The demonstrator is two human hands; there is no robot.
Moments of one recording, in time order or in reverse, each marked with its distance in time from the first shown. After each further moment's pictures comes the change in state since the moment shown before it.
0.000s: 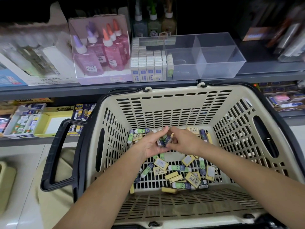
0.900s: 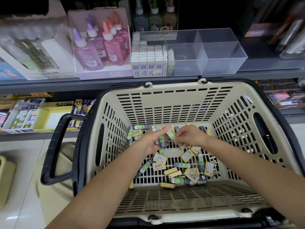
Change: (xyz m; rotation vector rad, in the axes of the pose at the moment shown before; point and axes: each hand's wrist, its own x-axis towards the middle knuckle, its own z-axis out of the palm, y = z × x) left_hand 0.012 -0.009 -0.006 0.078 0.137 0.018; right_hand 0.000 0.025 -0.004 0.545 -0.048 0.310
